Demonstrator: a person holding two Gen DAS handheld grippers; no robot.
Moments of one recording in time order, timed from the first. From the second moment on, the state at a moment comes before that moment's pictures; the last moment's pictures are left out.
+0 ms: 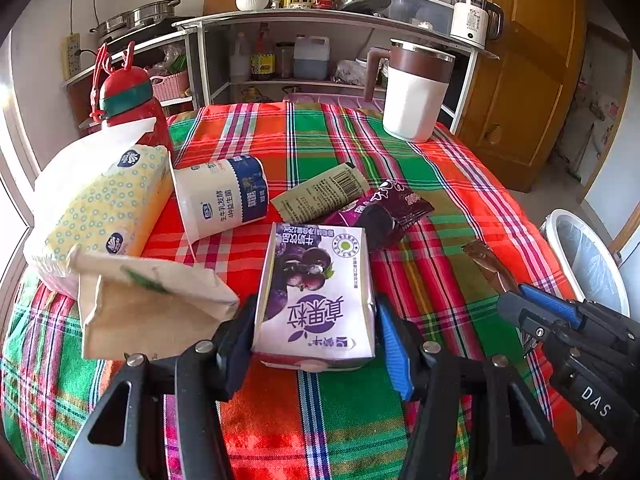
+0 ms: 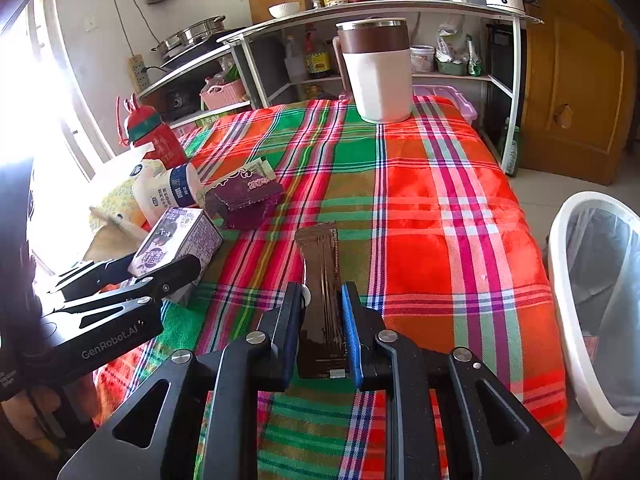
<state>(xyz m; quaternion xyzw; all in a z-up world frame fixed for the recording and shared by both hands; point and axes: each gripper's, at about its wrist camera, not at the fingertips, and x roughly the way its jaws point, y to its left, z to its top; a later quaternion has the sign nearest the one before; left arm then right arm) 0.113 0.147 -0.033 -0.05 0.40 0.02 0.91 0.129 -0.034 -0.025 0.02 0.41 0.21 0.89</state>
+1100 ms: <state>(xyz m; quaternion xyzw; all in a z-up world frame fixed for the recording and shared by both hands) 0.085 0.062 0.012 -0.02 0.35 -0.06 0.93 0.102 -0.109 0.010 0.06 0.36 0.17 0.91</state>
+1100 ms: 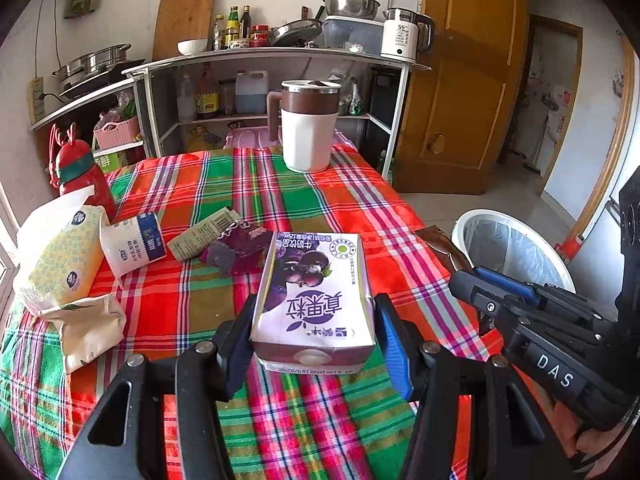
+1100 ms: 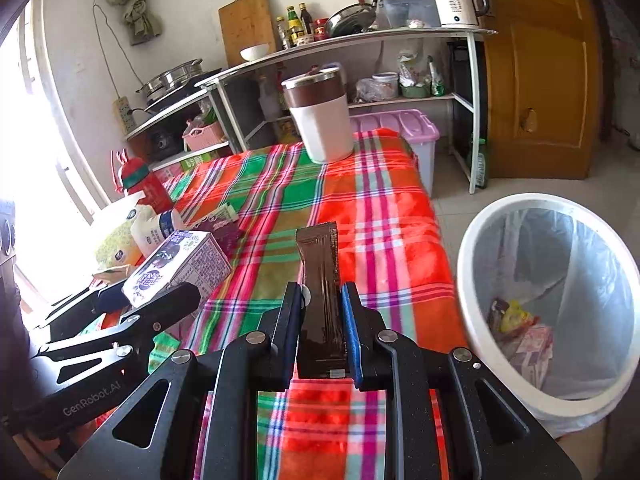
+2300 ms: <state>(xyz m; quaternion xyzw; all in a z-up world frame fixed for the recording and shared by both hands) 0.111 -0.134 0.007 0.03 0.37 -0.21 0.90 0.096 -0.301 -0.004 0.11 0.38 0.00 0.92</state>
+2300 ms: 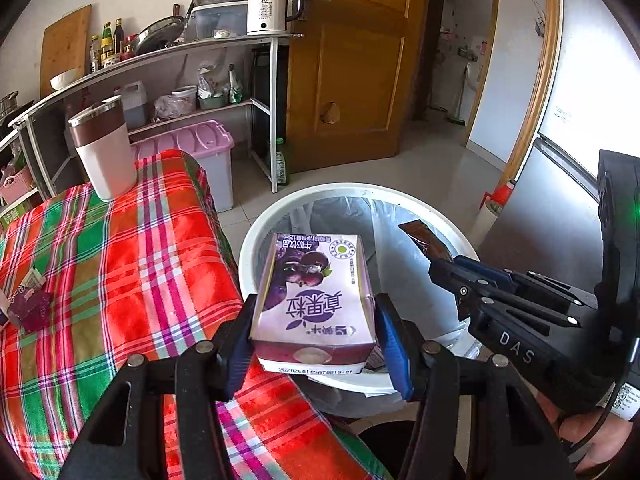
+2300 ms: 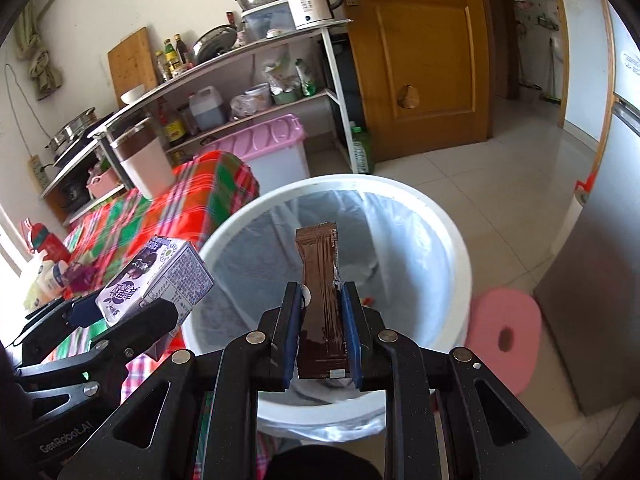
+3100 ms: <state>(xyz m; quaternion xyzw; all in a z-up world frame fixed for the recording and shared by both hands) 0.107 -0.130 0.005 0.03 0.38 -0.20 0.90 0.095 -0.299 -0.009 0.09 0.39 -0.01 0.92</state>
